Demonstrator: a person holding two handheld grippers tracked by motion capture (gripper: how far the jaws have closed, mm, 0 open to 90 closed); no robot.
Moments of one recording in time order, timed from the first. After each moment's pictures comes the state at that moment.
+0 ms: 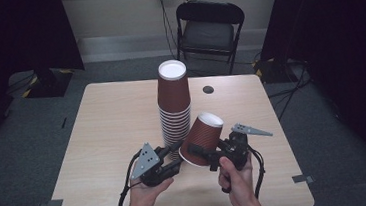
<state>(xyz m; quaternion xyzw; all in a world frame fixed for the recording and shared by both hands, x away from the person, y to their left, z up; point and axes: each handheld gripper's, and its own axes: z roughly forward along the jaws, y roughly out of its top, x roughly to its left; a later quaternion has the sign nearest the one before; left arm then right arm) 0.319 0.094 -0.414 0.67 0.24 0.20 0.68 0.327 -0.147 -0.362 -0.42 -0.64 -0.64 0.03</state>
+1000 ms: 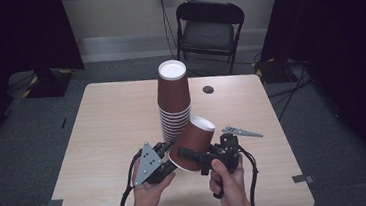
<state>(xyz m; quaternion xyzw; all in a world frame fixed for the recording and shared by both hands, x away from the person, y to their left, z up) 0.312 0.087 -0.399 0.64 0.20 0.30 0.67 0.320 -0.124 -0.360 -0.43 -0.63 -0.64 0.08</state>
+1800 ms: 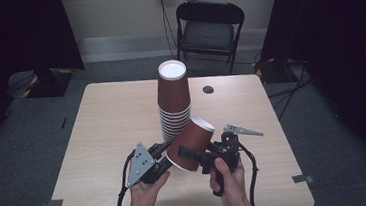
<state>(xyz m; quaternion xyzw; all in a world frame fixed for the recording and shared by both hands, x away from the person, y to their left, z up) 0.314 0.099 -0.398 0.62 0.21 0.28 0.70 0.325 -0.128 -0.360 -0.40 -0.62 -0.67 0.10</state>
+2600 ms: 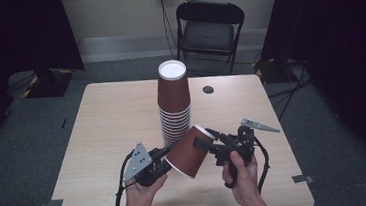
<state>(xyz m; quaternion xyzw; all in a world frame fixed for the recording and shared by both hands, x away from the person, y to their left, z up) 0.313 0.107 -0.404 0.66 0.24 0.19 0.68 0.333 -0.163 -0.355 -0.41 -0.61 -0.68 0.05</state>
